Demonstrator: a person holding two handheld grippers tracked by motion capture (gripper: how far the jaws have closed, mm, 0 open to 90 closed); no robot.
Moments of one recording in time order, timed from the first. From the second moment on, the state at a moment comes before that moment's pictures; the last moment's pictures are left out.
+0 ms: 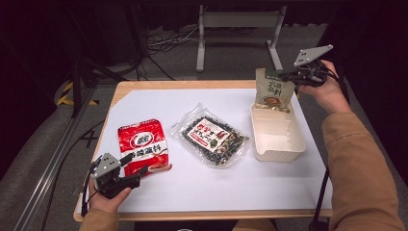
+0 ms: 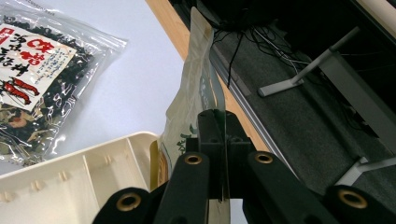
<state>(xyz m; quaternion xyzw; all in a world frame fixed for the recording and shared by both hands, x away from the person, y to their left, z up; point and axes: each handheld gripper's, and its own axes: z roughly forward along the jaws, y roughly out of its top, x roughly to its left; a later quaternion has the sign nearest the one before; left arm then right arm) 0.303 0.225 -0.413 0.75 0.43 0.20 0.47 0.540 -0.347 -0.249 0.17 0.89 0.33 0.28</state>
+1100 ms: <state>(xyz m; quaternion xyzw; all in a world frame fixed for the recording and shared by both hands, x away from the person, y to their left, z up) 0.307 0.221 -0.412 0.75 0.42 0.20 0.47 0.545 -0.330 -0.290 0.19 0.90 0.31 0.24</state>
